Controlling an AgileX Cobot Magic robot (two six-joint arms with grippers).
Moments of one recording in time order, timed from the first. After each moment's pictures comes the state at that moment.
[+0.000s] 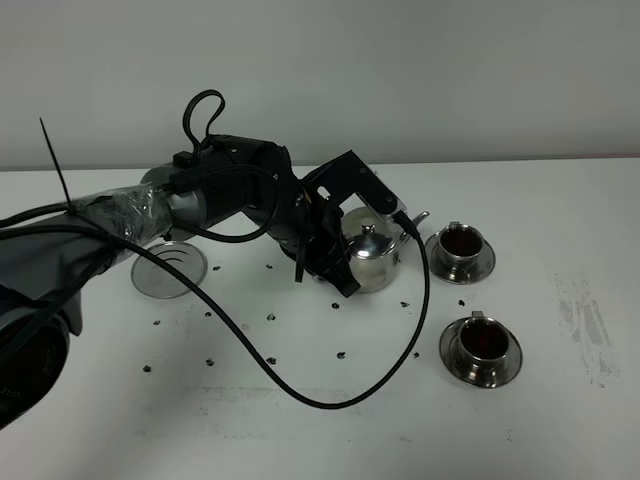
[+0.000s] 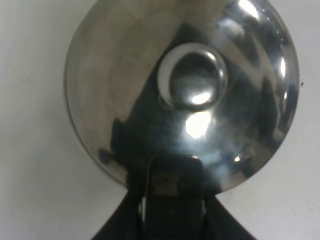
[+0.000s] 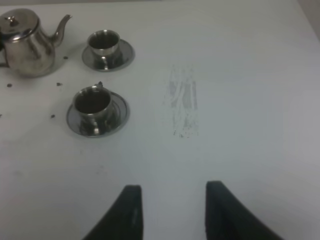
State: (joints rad) left arm -0.53 2.28 -1.81 -0.22 0.62 0.64; right arm -0.12 -0.01 -0.52 0.07 1.11 -0.08
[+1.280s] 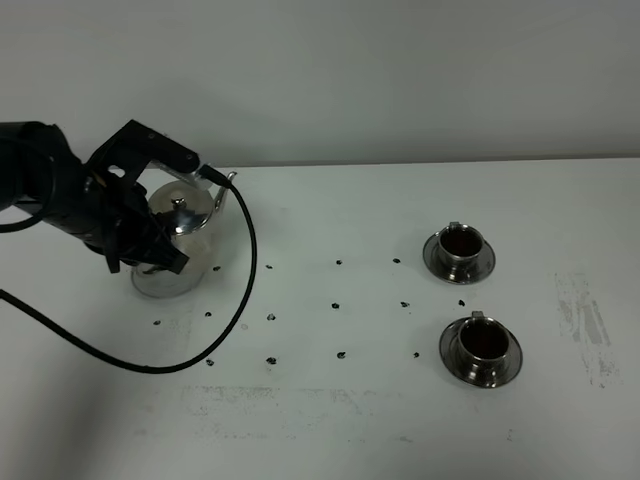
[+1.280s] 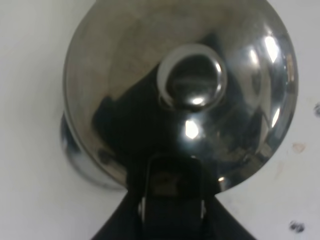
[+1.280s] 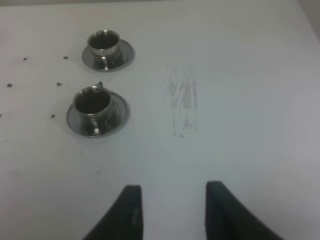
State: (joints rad) left arm -0.19 1.86 -1.31 -0.17 0.53 0.52; right arm -0.12 -0.01 -0.52 0.07 1.11 -0.08
